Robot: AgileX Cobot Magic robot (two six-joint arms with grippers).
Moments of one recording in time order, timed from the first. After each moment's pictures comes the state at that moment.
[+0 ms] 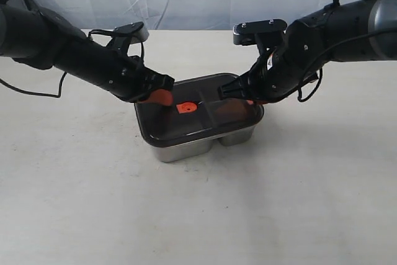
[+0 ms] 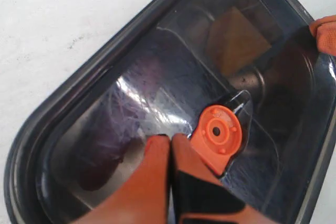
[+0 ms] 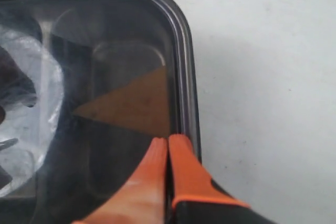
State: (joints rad) left arm -0.33 1.95 -1.16 -1.07 0.65 0.89; right arm 0.62 1.83 -1.10 -0.05 0.42 0.22
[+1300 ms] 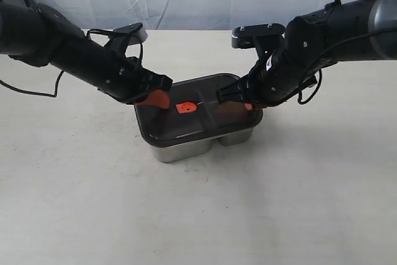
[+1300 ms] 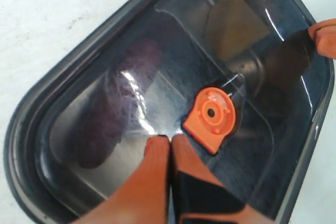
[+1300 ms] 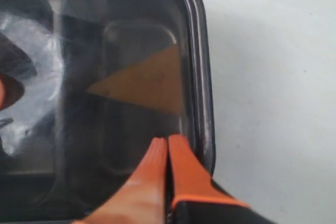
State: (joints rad) left arm -0.33 1.92 -1.16 -1.00 0.68 0.81; right arm 0.62 1.81 -1.09 0.01 0.47 0.16
